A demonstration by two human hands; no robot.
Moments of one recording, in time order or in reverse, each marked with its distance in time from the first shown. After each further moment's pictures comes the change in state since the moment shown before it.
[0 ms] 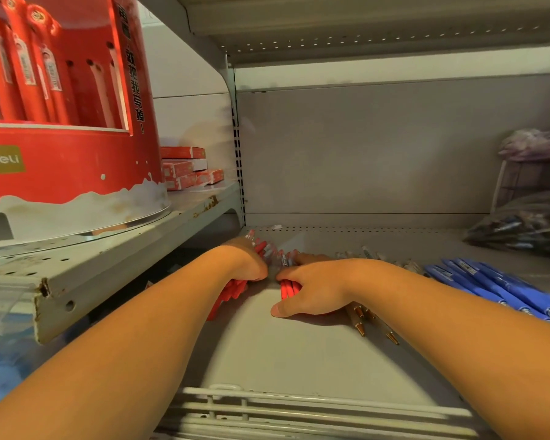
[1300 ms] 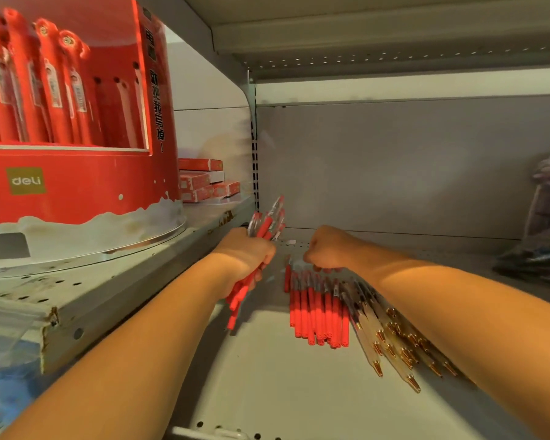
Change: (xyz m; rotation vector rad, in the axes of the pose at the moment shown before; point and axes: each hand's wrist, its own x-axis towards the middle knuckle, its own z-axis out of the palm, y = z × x) left_hand -0.002 -0.015 -0.016 -0.865 0.203 0.168; right_hand 0.083 0.039 -0.050 0.276 0.400 0.218
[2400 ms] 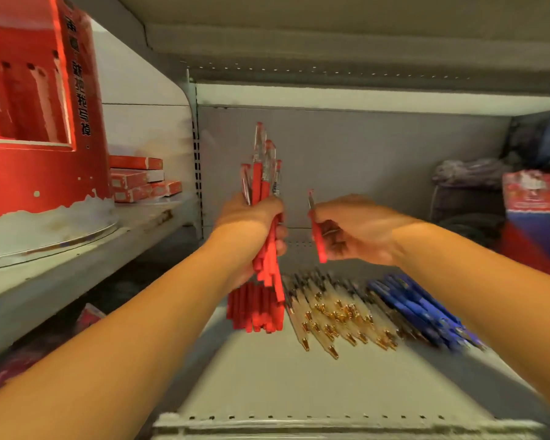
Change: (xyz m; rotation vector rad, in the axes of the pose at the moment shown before) left_hand -0.065 0.071 0.069 -0.698 -0.166 0.251; right_hand -0.125 0.046 -0.083 0.876 -0.010 0.012
